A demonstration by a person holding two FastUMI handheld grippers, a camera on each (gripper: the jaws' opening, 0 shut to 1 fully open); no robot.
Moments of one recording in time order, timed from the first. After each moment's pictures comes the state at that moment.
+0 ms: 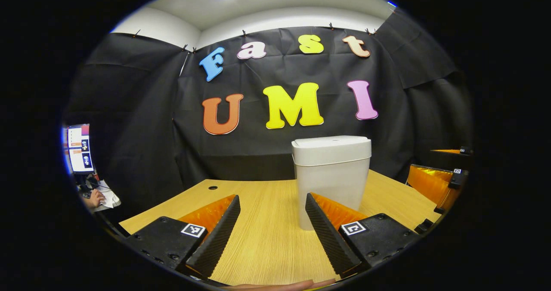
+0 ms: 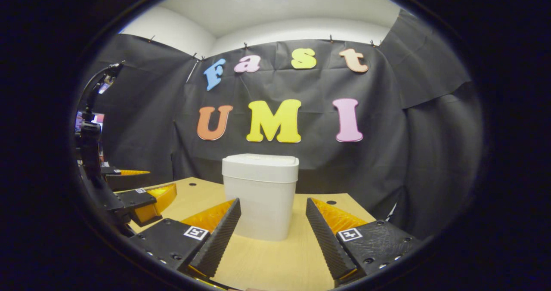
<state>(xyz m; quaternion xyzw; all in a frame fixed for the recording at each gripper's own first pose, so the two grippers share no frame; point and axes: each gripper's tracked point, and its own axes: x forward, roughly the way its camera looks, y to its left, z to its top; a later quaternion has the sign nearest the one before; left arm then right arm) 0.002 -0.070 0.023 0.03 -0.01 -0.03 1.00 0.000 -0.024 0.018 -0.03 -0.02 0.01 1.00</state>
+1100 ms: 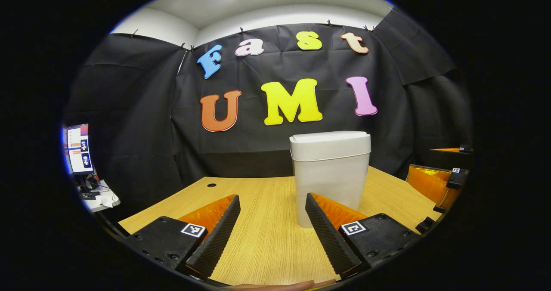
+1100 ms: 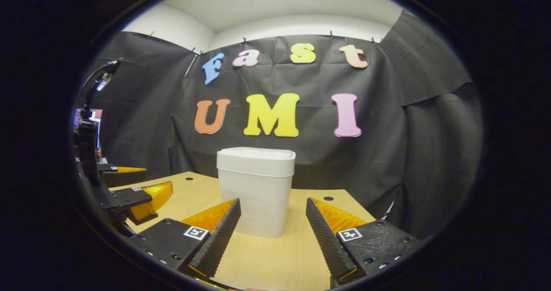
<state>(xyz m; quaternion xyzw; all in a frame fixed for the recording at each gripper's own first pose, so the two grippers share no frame) 0.004 -0.077 0.016 0.04 0.00 -0.03 1.00 0.006 -0.032 0.009 -0.04 0.00 0.00 1.00</state>
